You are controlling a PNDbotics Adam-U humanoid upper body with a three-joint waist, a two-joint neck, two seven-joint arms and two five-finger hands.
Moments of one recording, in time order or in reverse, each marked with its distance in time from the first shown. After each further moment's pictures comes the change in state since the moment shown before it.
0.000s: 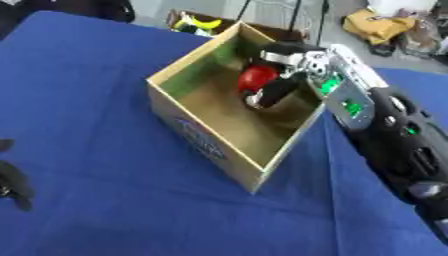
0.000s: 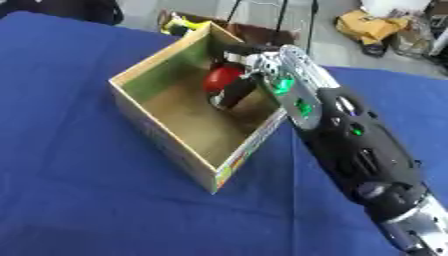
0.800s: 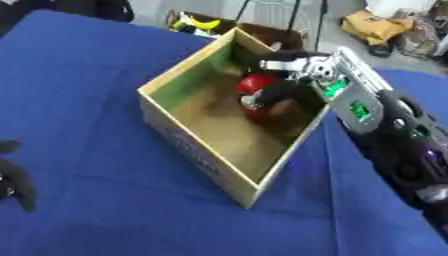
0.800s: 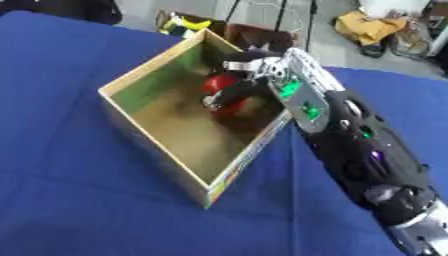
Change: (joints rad) left arm 0.005 0.000 0.000 0.000 0.000 0.004 -0.002; right arm 0.014 -0.019 0.010 -0.051 -0.084 -0.049 0.096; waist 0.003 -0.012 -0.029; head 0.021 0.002
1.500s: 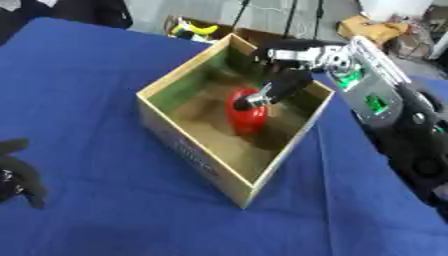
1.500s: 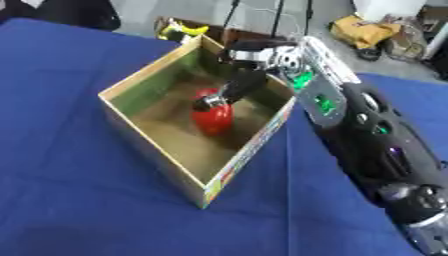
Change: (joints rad) left arm 0.010 0.000 0.000 0.000 0.000 0.007 -0.001; right arm 0.000 -0.018 -0.011 -0.030 -0.018 -0.007 -0.040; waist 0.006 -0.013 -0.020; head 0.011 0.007
